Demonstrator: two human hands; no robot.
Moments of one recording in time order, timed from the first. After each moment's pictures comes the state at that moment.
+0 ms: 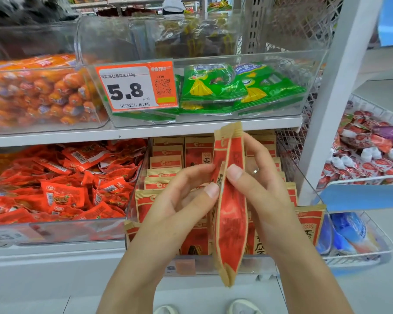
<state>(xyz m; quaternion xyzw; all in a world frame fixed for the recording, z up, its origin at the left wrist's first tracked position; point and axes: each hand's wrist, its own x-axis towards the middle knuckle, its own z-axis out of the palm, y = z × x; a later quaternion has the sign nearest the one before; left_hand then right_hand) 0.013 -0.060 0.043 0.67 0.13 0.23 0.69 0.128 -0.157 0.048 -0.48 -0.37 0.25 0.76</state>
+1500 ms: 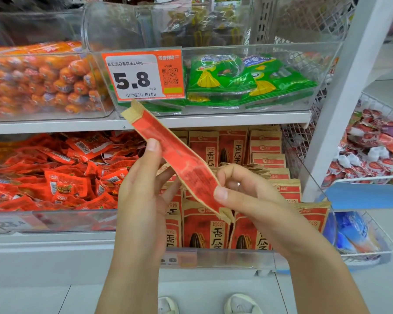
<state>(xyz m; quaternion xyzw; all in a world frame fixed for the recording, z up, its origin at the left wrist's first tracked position) 0.016 -0.058 0.055 0.49 0.24 0.45 0.71 0.133 -0.165 0.053 -0.52 -0.41 0.43 0.61</state>
